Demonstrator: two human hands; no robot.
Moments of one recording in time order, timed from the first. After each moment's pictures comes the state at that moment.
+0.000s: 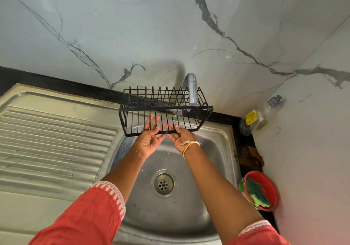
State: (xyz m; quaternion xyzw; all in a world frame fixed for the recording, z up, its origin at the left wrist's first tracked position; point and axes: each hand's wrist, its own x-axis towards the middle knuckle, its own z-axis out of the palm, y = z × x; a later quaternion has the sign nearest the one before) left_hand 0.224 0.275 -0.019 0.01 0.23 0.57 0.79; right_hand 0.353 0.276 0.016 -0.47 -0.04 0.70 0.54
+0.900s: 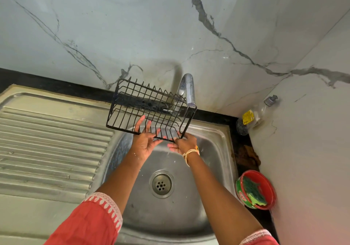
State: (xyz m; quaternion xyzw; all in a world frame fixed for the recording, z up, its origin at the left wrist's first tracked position) left_hand 0.223 0.258 -0.006 0.07 0.33 0.61 0.72; right_hand 0.369 0.254 0.009 -0.67 -0.27 0.56 0.40
